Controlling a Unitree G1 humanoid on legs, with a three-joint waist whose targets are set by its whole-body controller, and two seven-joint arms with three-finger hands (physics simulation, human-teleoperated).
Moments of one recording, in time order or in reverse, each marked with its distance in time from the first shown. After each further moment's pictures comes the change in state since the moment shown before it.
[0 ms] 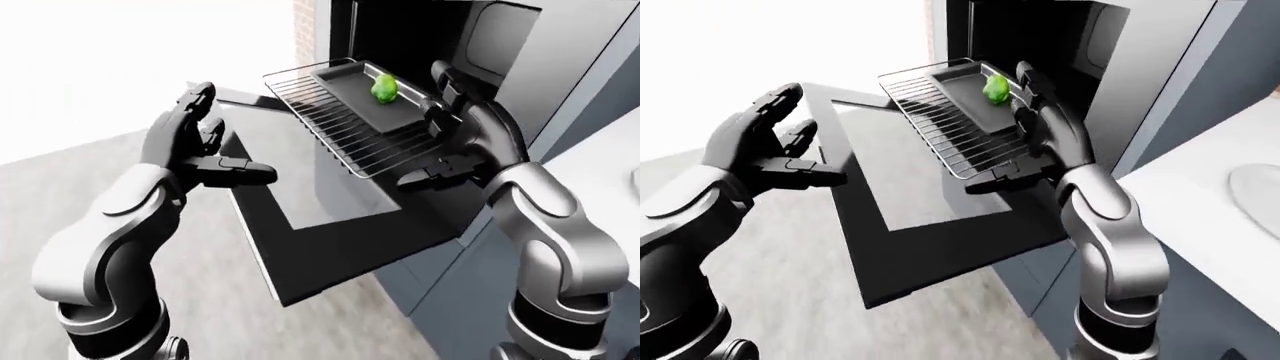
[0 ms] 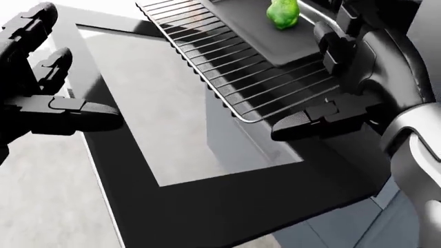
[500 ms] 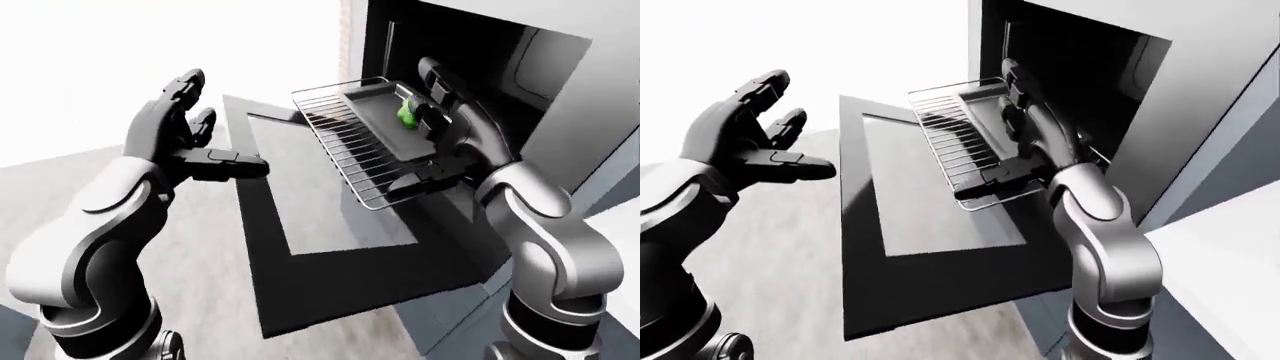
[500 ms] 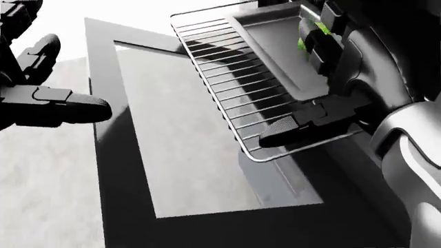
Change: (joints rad) left arm -0.029 0.028 0.034 -0.020 -0.020 0.016 -0.004; right arm -0.015 0.020 0.032 -0.033 -0.019 0.017 0.026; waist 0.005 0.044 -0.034
